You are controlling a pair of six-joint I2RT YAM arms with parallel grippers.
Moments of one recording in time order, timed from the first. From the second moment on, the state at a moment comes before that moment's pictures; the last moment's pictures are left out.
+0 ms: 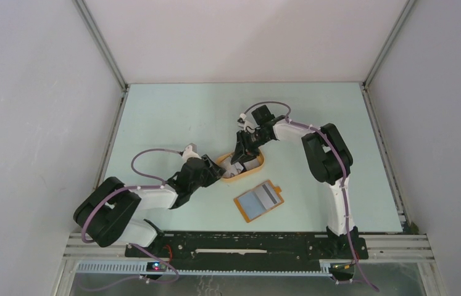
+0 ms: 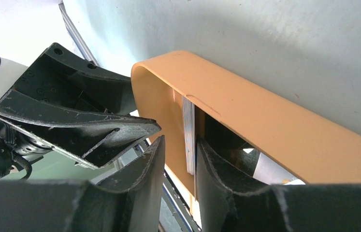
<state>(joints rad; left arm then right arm) -0.64 1.39 0.36 0.45 -0.15 -1.03 0.52 2.17 1.51 -0.45 -0.87 0.44</state>
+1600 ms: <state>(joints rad) -0.68 0.81 0.12 0.60 0.17 -0.73 0.49 1.59 1.28 -0.70 -0.92 -0.16</state>
